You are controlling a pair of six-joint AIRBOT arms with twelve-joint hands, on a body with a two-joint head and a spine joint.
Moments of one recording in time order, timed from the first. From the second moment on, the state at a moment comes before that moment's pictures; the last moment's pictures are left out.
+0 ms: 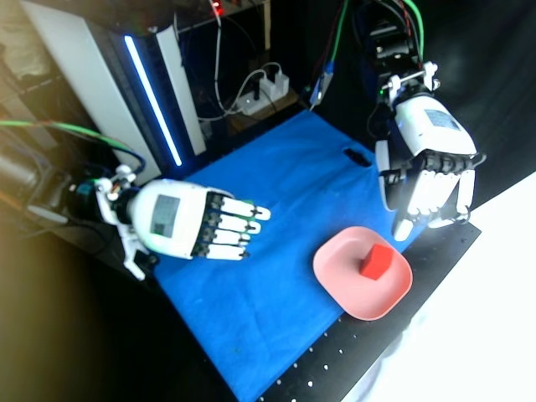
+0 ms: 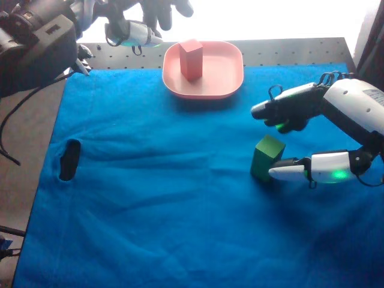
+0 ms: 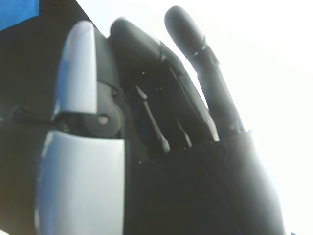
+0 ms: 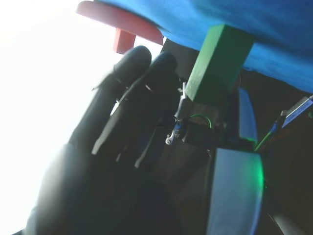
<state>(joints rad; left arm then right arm) 0.44 -1.35 1.63 0.11 -0.51 0.86 -0.97 -1.12 1.11 0.23 1.05 -0.66</state>
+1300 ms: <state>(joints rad) 0.46 -1.34 1.62 0.11 -0.52 0.86 -0.96 -1.13 1.12 0.23 1.03 -0.67</state>
